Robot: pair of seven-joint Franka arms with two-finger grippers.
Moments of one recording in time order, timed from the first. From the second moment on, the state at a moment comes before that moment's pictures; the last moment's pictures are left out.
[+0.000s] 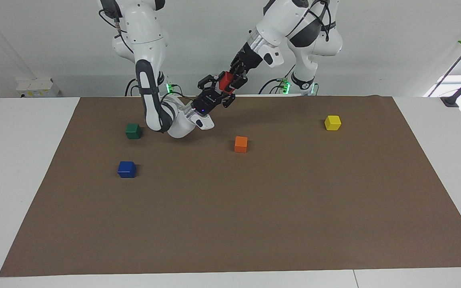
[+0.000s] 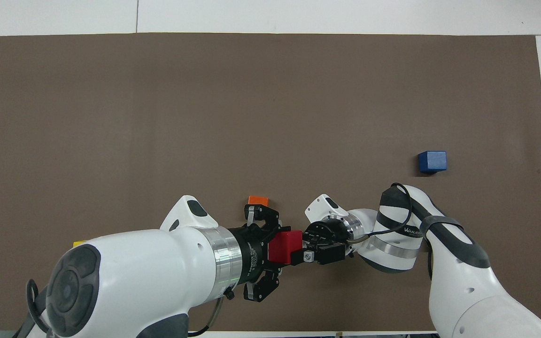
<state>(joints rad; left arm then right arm) -0.35 -0.29 -0.37 -2.11 -0.65 2.13 -1.91 0.40 0.33 -0.02 -2.44 2.16 0.89 -1.35</state>
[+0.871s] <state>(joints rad) -0.26 -0.31 -0.33 -2.11 -0.64 1.96 -1.59 0.40 0.33 -0.02 -2.43 2.16 0.90 -1.35</state>
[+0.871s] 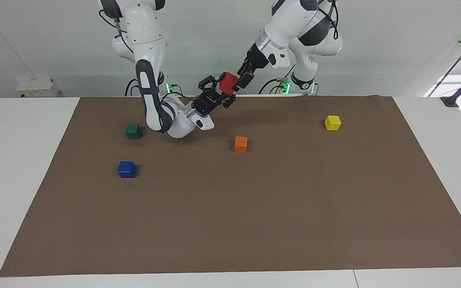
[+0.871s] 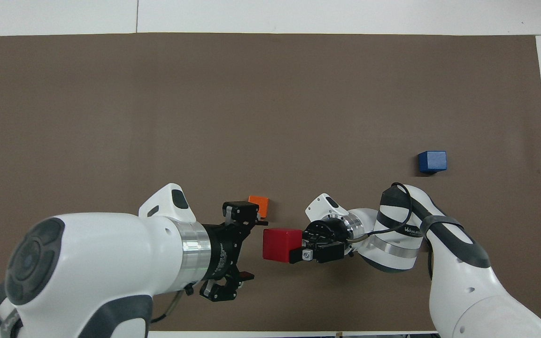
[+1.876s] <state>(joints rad) 0.19 -0.21 -0.32 -2.01 -0.19 1.79 -0.61 0.31 0.26 -0.03 -2.29 2.16 1.20 -1.06</state>
